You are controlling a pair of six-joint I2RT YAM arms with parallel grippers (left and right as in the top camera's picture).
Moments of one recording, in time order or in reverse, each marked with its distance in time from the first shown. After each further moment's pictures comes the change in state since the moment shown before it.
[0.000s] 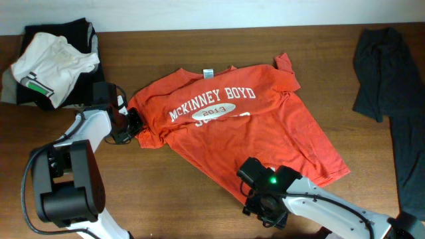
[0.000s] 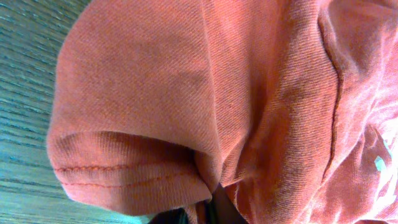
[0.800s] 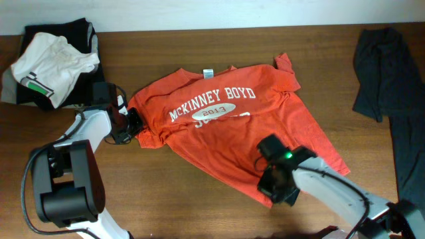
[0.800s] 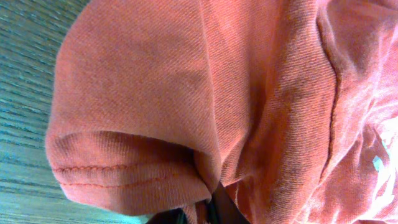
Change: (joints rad) left arm 0.000 0.000 0.000 0.000 0.003 0.000; right arm -0.303 0.082 0.042 0.032 0.045 -0.161
